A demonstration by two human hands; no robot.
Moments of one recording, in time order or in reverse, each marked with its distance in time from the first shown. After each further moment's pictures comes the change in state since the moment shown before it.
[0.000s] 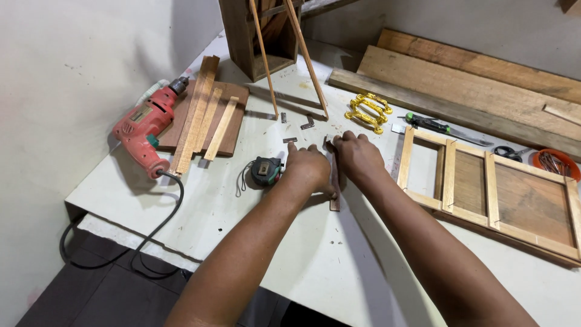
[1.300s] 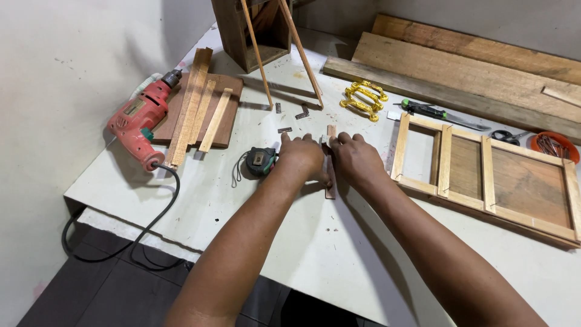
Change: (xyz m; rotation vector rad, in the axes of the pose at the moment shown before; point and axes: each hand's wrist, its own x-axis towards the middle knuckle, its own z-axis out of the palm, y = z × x) left_hand -0.004 0.001 -0.001 -0.044 0.027 -0.025; right_hand -0.034 0.000 0.001 -0.051 -0.008 -0.082
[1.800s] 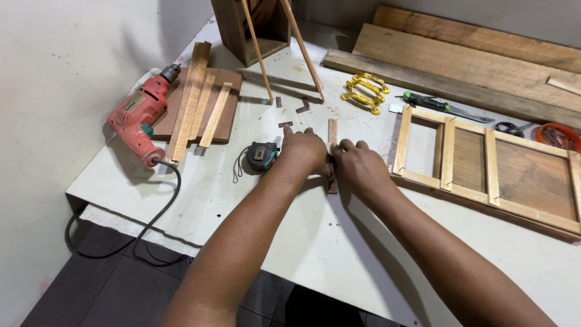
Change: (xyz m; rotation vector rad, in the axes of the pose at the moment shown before) left_hand 0.016 0.000 0.006 0.046 -0.035 0.013; right_hand -0.031 -0.022 -0.025 -0.007 -0.074 0.016
